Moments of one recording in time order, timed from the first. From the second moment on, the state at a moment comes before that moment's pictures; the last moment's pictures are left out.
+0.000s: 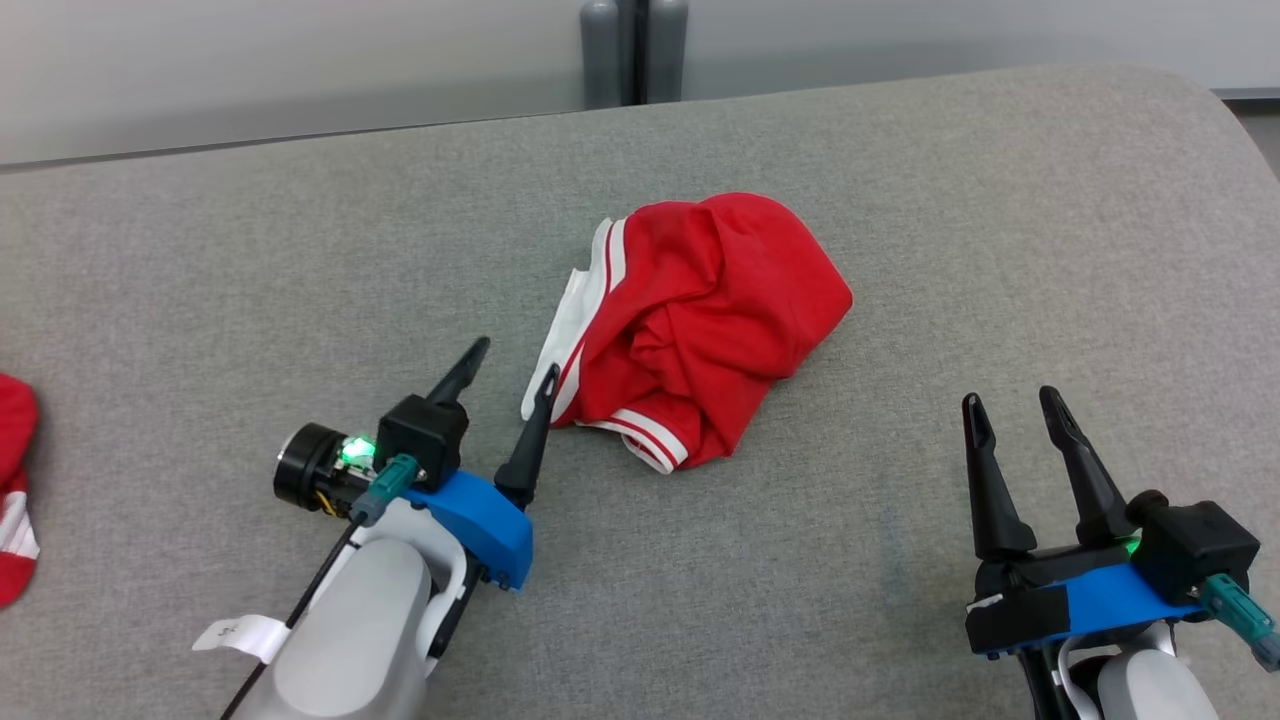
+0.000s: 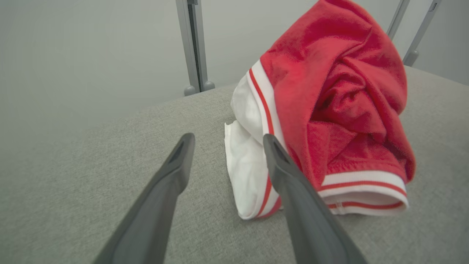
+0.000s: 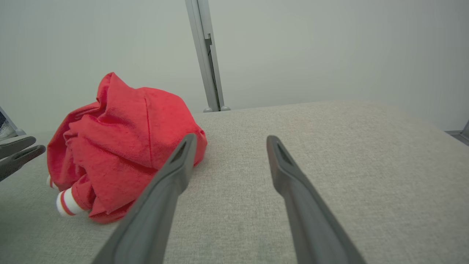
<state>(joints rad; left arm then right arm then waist) -0.49 0.14 -0.46 0.64 -0.23 -0.12 -0.24 -0.12 -0.05 0.01 0.14 0.19 0.13 -0.24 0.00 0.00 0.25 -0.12</state>
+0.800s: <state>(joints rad) -0.65 0.09 -0.64 0.93 -0.39 -0.13 -0.26 -0.16 -0.05 0.02 0.16 0.19 0.13 -0.25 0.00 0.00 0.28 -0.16</state>
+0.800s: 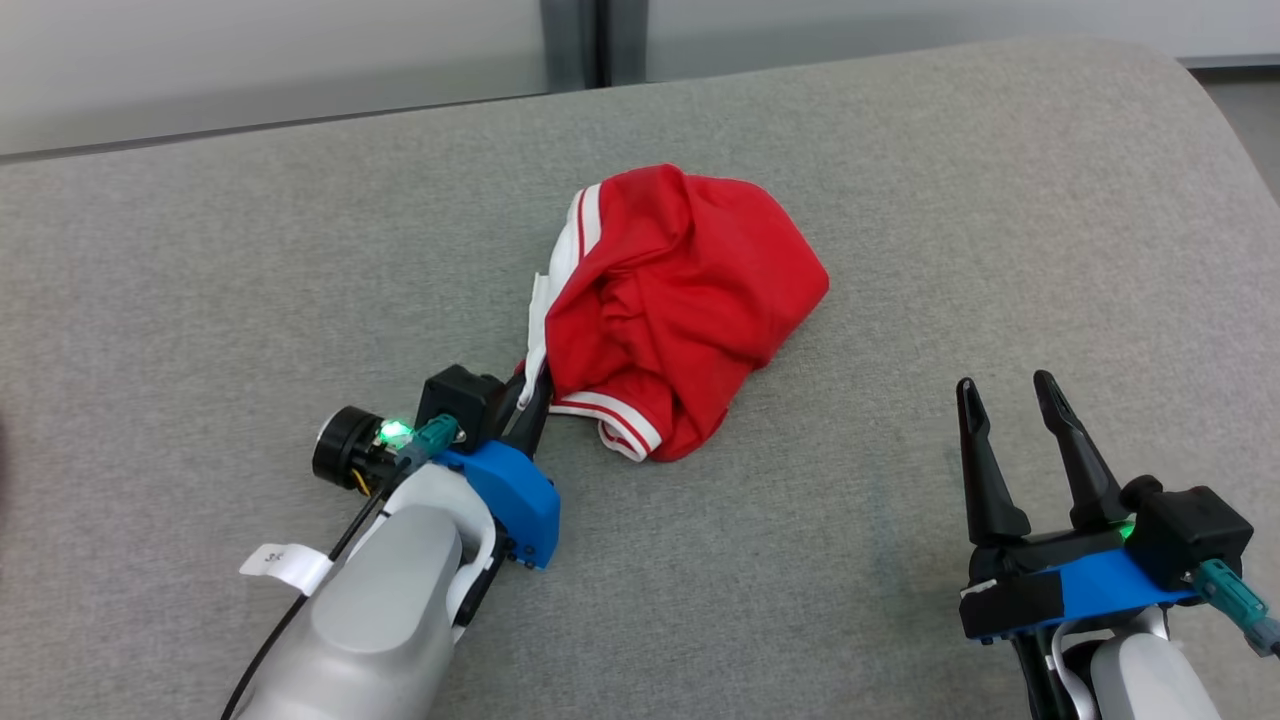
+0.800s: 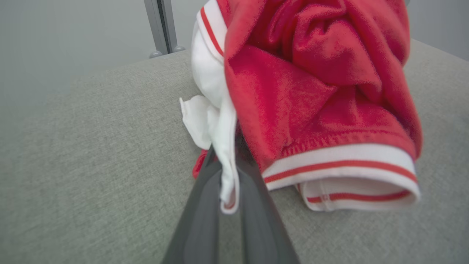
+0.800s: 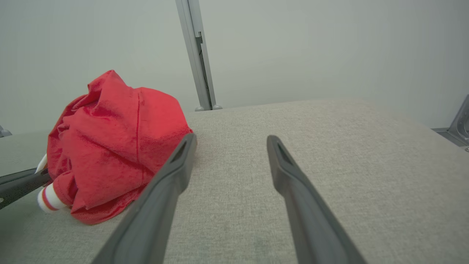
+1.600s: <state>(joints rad) -0.48 0.30 -0.41 0.61 -0.35 -0.06 -0.26 -0.10 -0.05 0.01 0.21 0.21 0.13 -0.26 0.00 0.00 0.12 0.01</state>
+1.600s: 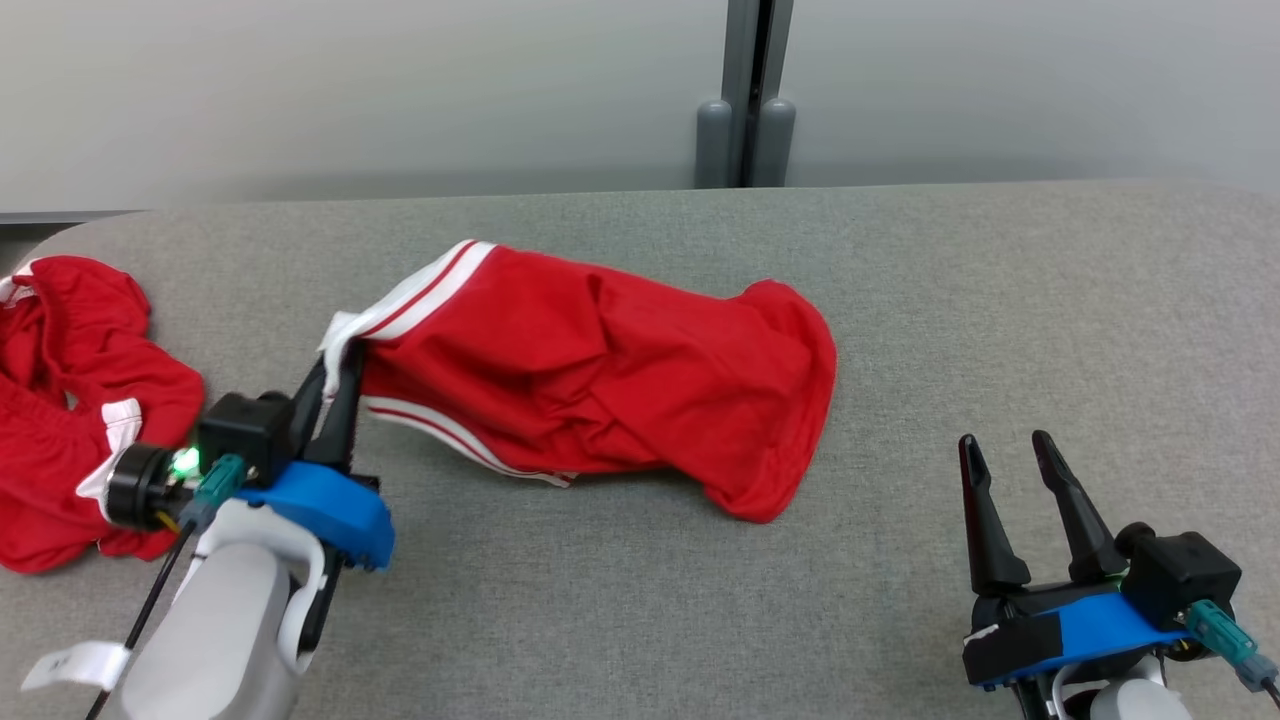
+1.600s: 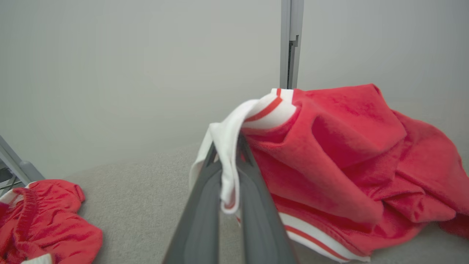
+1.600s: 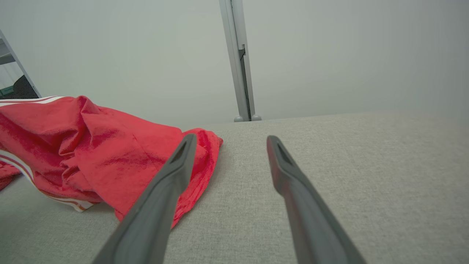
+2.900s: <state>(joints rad) -0.05 0.17 -0.27 0.23 -0.31 -0.01 -0.26 -0.06 -0.05 0.02 0.23 0.21 0.13 -0.25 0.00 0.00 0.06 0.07</state>
